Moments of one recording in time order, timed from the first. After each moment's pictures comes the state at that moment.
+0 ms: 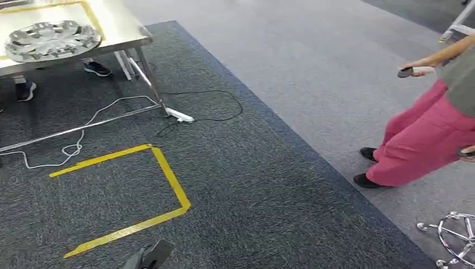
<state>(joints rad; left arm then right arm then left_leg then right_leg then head) -0.04 -0.15 0.12 -0.28 -0.63 0.24 -0.31 0.37 0.35 -0.66 -1.08 0.13 -0.02 0.16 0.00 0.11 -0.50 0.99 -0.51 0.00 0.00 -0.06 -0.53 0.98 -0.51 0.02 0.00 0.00</state>
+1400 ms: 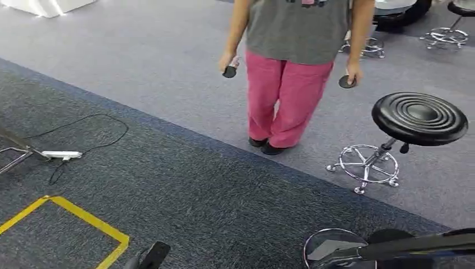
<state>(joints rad) -0.01 -0.14 0.10 -0.30 -0.54 0.27 -0.31 0.25 0.33 -0.83 -0.91 0.43 0.12 0.03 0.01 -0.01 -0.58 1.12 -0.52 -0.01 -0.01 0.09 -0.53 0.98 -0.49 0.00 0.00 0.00</state>
